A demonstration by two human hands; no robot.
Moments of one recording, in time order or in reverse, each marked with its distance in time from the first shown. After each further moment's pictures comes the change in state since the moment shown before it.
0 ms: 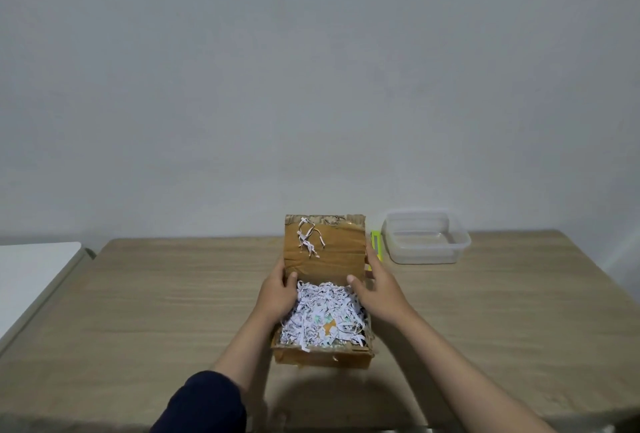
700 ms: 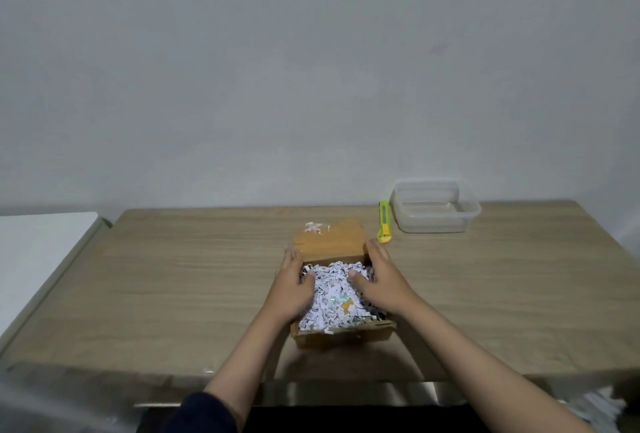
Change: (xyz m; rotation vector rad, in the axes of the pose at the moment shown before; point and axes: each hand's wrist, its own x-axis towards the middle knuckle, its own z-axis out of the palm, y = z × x) left_hand -0.052 -0.007 0.005 0.178 -0.112 -0.014; right_hand -0.027 0.017 0.019 -0.285 -0.080 0.017
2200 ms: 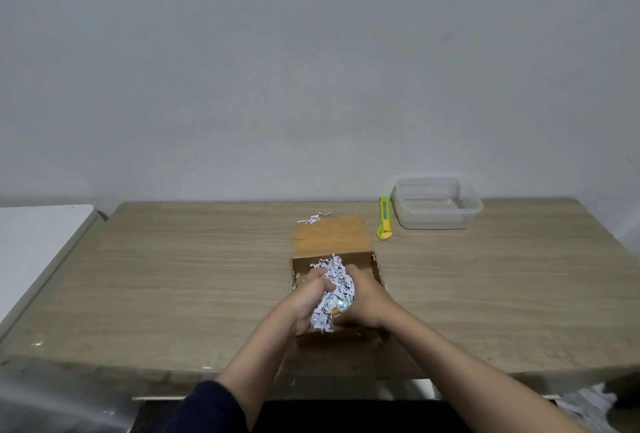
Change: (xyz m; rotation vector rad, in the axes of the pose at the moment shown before) left_hand 0.002 0.013 0.029 -0.714 -0.284 -0.533; right_hand -0.002 -0.002 0.035 -0.099 -0.194 0.130
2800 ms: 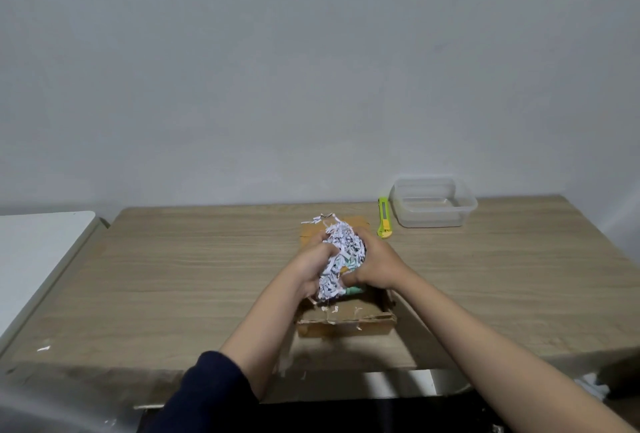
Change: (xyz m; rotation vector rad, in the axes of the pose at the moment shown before) left_hand -0.020 0.056 0.000 -0.049 -0.078 0.190; right_hand 0.010 -0.025 -0.041 0.150 0.171 -0.127
